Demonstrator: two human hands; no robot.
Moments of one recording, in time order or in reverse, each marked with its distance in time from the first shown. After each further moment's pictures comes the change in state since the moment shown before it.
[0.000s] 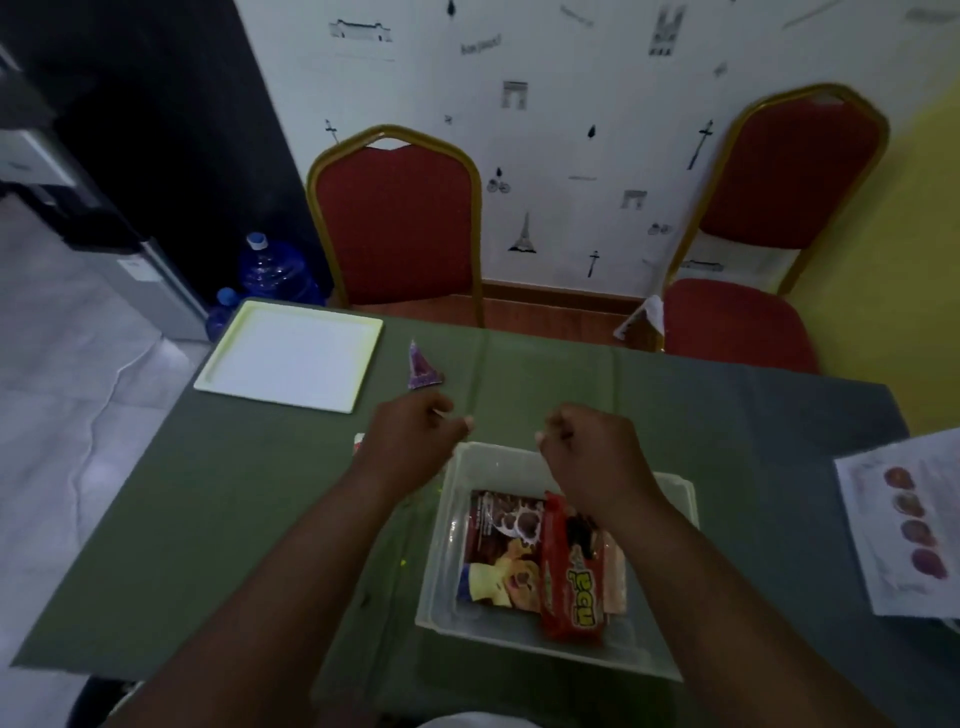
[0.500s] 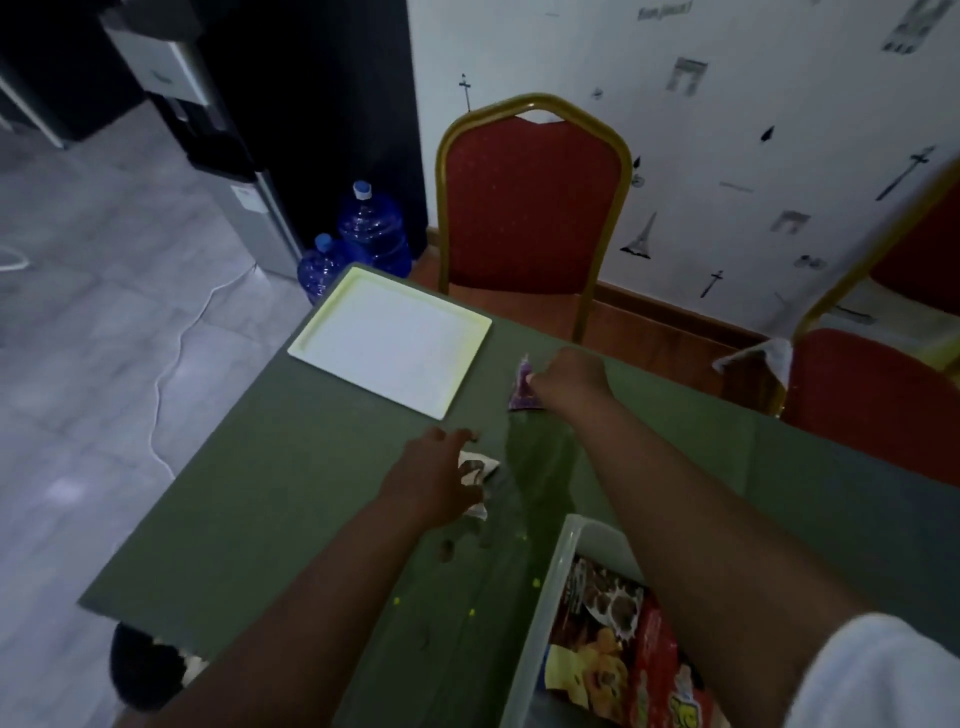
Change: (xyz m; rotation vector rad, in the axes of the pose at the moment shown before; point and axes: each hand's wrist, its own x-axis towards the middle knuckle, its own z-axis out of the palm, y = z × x) left_hand 0.065 -0.135 -0.021 0.335 -0.120 -0.160; right_hand 0.206 -0.078 0.163 -0.212 -0.311 0.096
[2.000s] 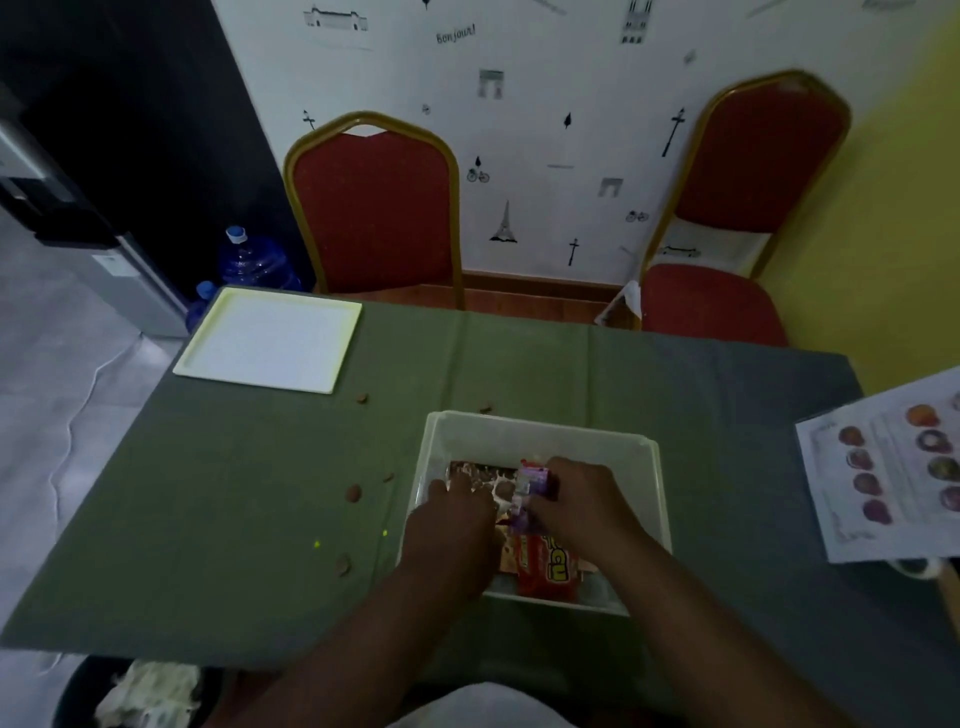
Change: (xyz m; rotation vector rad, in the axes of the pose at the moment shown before) left_hand -0.174 0.131 0.084 0.408 0.014 0.334; right_hand -0.277 0.172 -0.018 0.215 0.068 0.036
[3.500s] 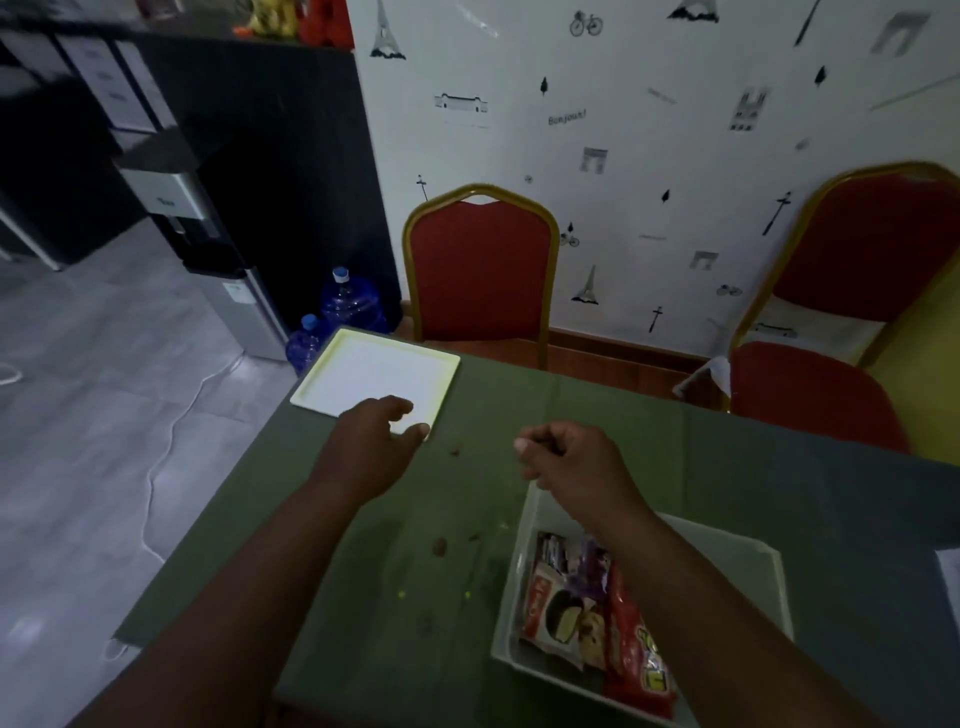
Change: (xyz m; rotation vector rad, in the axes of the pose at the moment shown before) left_hand 0.038 -0.189 -0.114 -0.474 0.393 -0.290; right_hand 0.062 -0.140 0.006 0.491 -0.032 -0.191
